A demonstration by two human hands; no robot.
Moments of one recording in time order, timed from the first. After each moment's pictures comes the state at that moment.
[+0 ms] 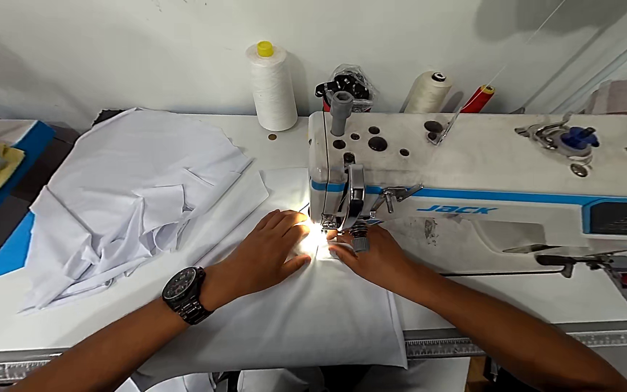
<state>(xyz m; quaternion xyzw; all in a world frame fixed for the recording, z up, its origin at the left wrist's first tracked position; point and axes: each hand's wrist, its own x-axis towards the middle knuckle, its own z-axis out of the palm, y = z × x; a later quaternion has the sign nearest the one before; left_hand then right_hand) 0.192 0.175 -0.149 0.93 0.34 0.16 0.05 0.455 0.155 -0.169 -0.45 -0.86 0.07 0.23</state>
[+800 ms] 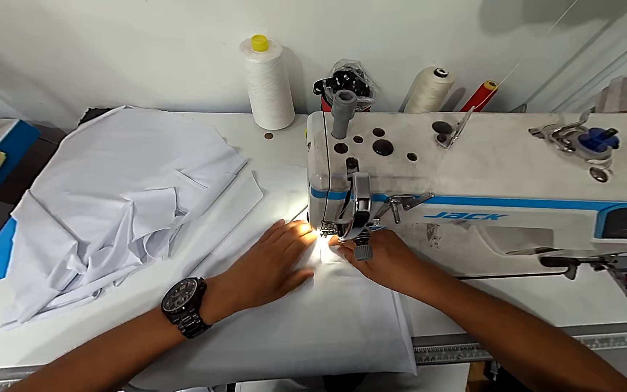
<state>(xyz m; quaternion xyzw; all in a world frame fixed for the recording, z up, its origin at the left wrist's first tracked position) 0.194 0.169 -0.163 0.93 0.29 0.20 0.06 0.468 0.156 -0.158 -0.39 -0.89 0.07 0.23</state>
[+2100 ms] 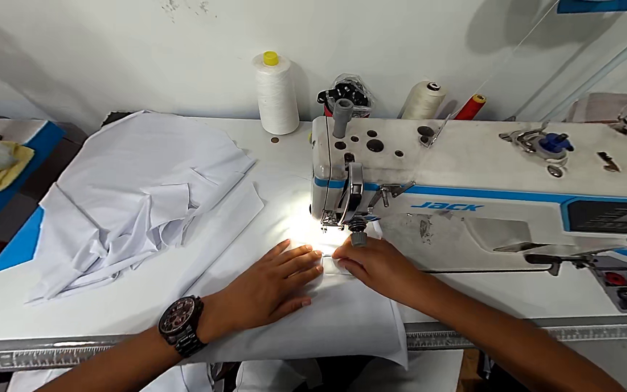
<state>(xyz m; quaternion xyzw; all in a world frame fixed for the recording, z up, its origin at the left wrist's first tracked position) 0.179 0.126 -0.172 0.95 0.23 0.16 0.08 0.468 0.133 -0.158 -0.38 -0.88 0.12 0.25</state>
